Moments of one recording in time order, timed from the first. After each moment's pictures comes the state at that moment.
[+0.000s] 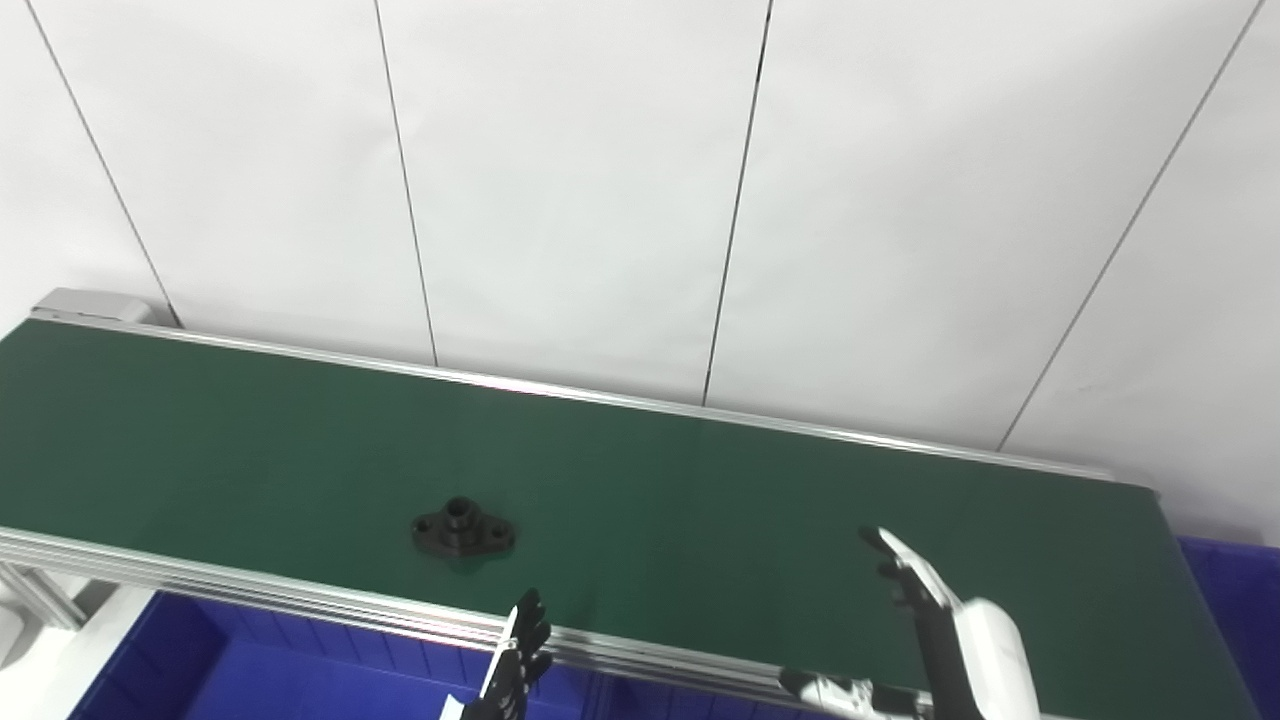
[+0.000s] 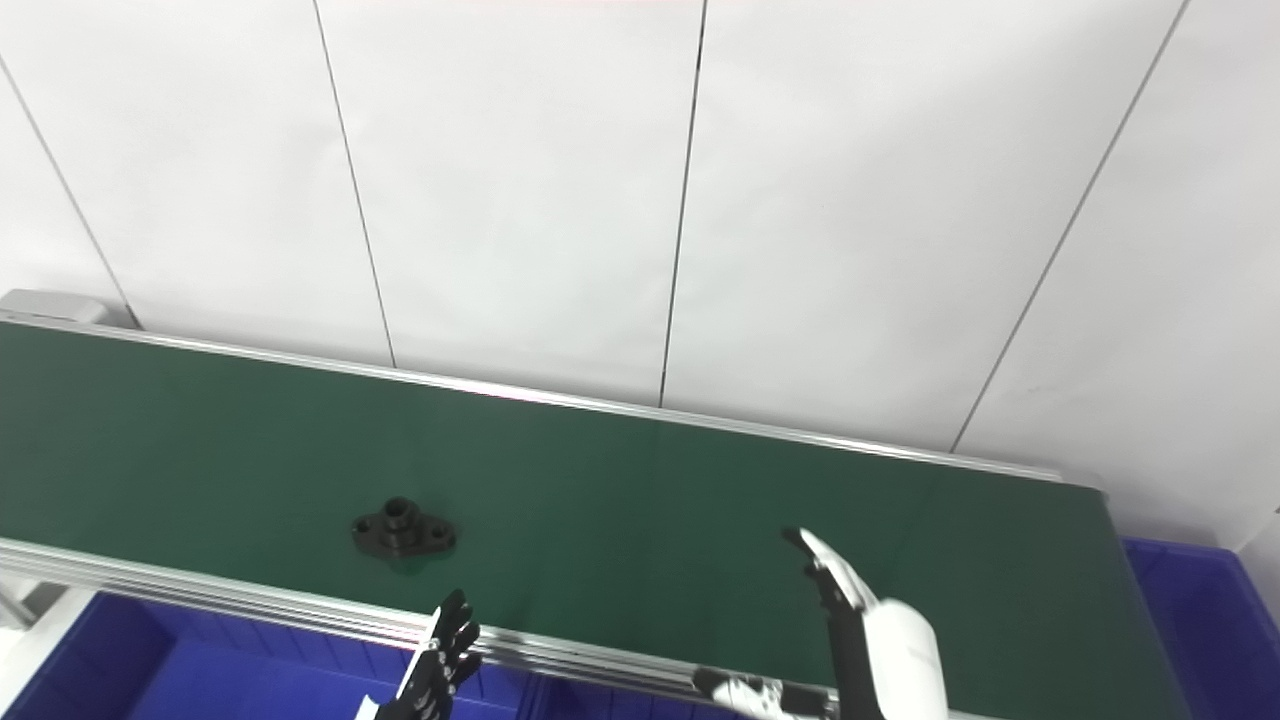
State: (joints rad) left arm 0.38 -0.08 -0.17 0.00 0.10 -0.39 0.06; right arm 0.01 -0.06 0.19 -0.20 -0.81 0.01 -0.02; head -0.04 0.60
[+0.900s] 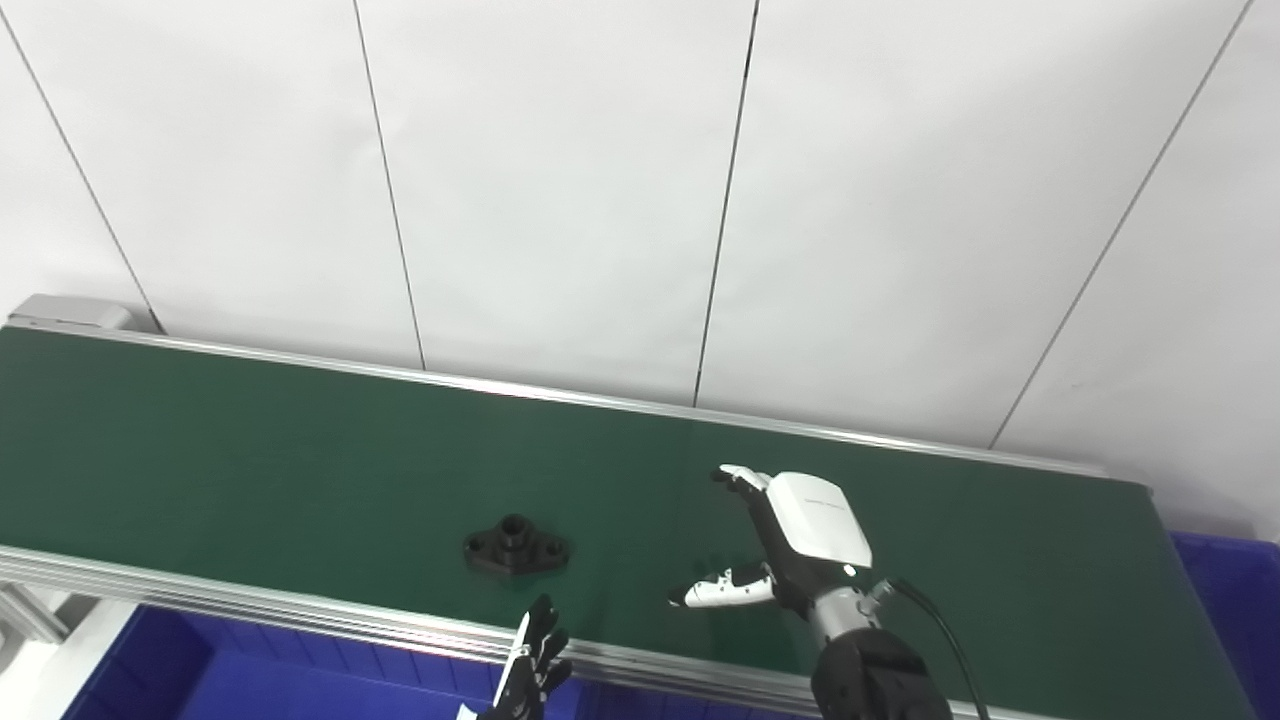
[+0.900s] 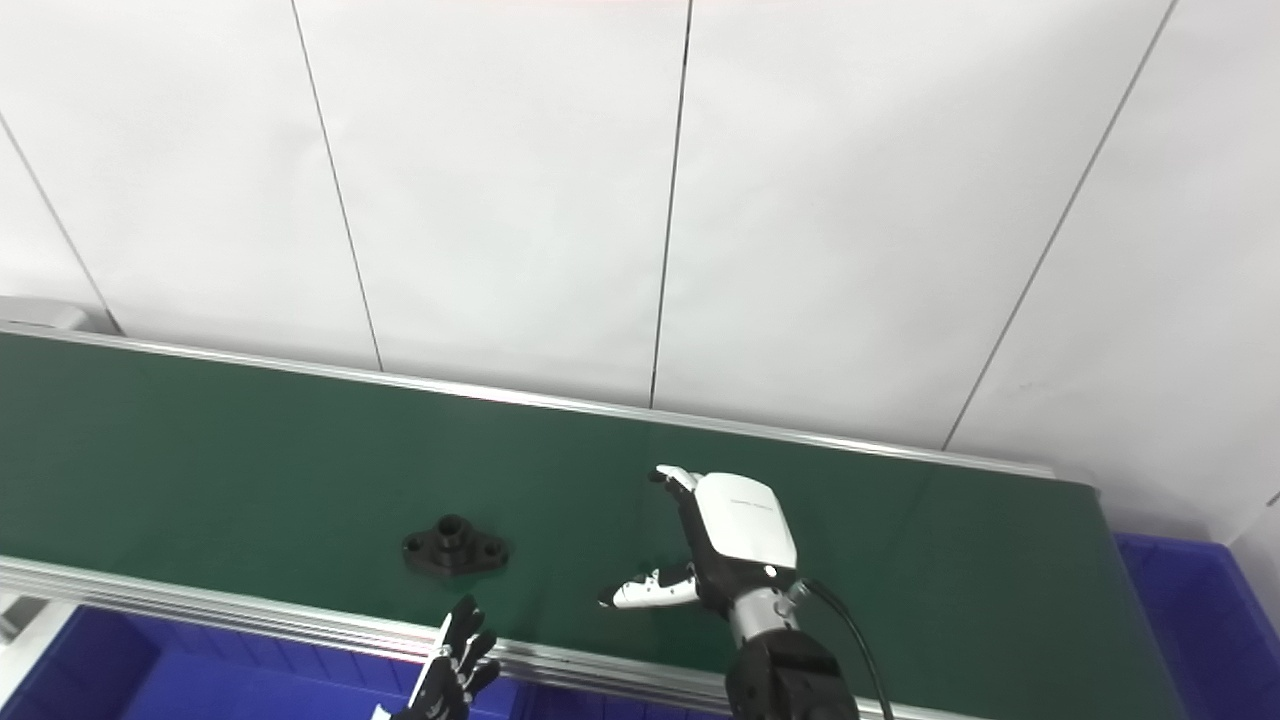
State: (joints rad) left arm 0.40 -0.12 -0.19 -0.02 0.11 -0.39 0.05; right arm -0.40 -0.05 0.40 0.25 -0.99 0.19 0.08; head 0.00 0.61
